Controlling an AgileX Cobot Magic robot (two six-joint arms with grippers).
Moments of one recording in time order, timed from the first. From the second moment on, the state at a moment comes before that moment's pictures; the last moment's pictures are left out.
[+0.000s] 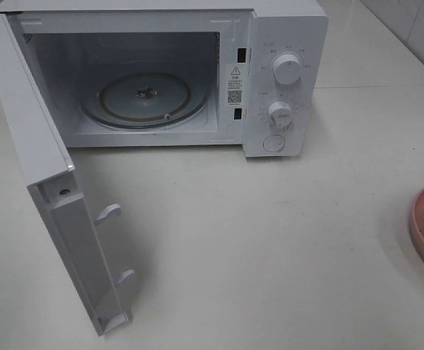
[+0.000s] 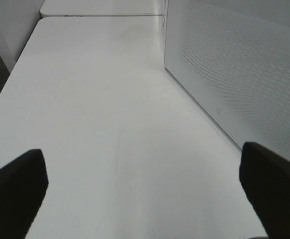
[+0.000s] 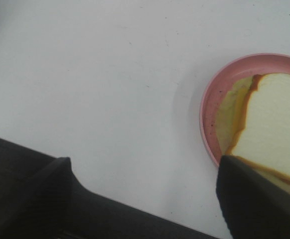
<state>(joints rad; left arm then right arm) 0.05 0.00 -0.50 -0.05 1.04 0.05 0.40 0.39 -0.54 -0.08 1.01 0.11</state>
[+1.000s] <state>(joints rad) 0.05 0.00 -0.50 -0.05 1.04 0.05 0.07 0.00 -0.51 -0.04 1.04 0.06</state>
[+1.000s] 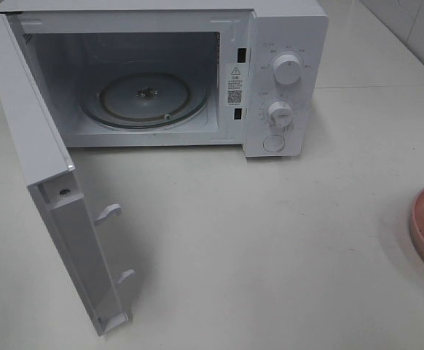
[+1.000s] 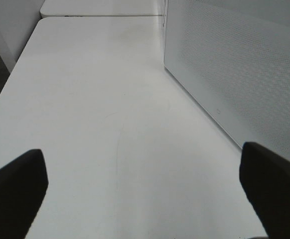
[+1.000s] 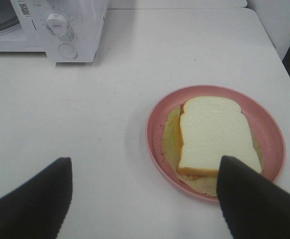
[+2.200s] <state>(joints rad) 0.05 0.00 -0.50 -0.05 1.04 0.05 0.07 0.00 -0.51 -0.04 1.04 0.06</state>
